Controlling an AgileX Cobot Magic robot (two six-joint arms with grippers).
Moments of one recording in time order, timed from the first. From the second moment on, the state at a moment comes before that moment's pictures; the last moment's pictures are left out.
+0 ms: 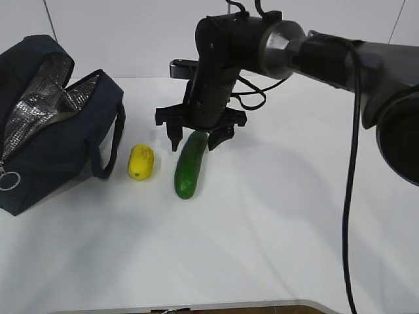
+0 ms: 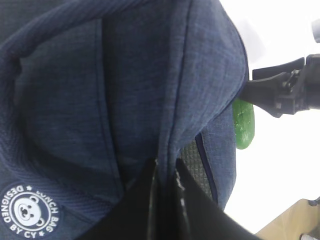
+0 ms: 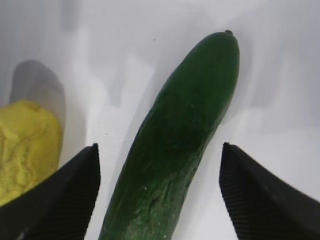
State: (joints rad) left arm 0.23 1.80 -1.53 -0.74 1.22 0.53; right arm 0.56 2.41 -2.16 0.07 1.06 0.33
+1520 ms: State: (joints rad) left arm 0.23 1.80 -1.53 -0.74 1.22 0.53; right arm 0.56 2.45 -2.56 0.50 1.20 0.22
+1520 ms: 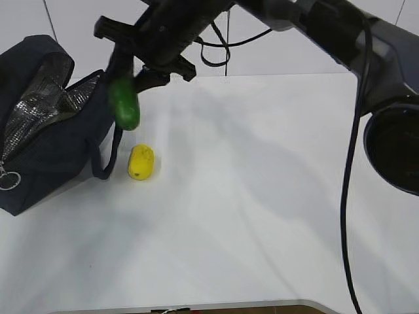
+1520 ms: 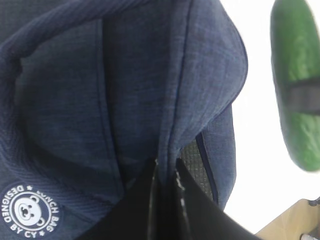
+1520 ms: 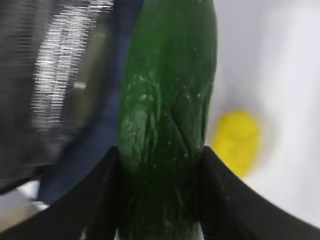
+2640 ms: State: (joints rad) left arm 0.23 1.80 -1.53 -0.74 1.22 0.53; right arm 0.62 2.65 -2.56 1.04 0.82 0.12
